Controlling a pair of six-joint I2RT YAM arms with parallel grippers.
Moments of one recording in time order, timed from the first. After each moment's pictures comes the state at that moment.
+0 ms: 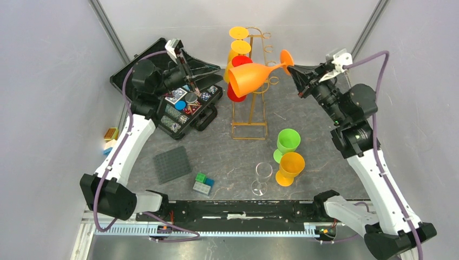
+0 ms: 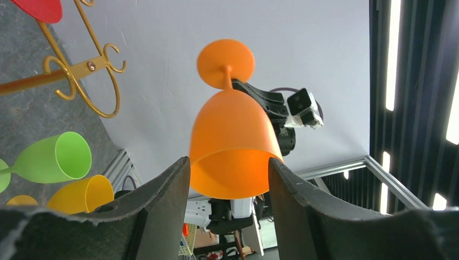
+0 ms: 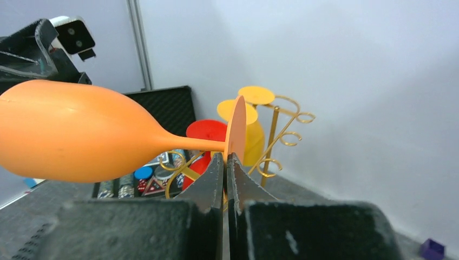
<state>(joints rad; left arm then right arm) -0.26 1.32 1.30 0.26 0.89 -1.53 0.35 0.99 1.21 0.04 -0.26 0.06</state>
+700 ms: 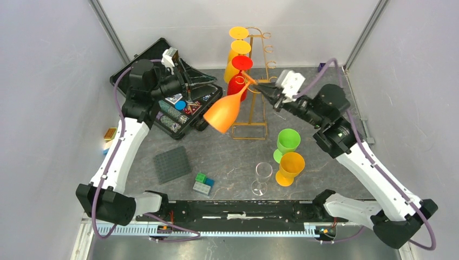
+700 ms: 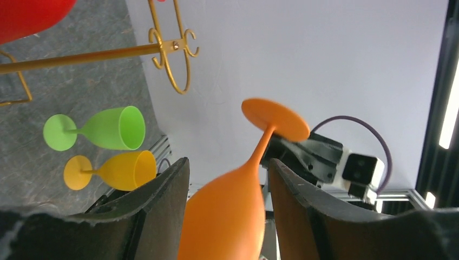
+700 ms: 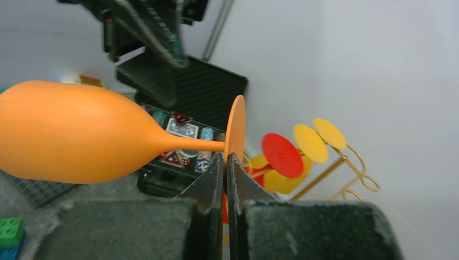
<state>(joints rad) -0.21 1.26 1.32 -0.13 0.88 -1.31 0.59 1.05 1.23 0.02 -0.37 -0.33</state>
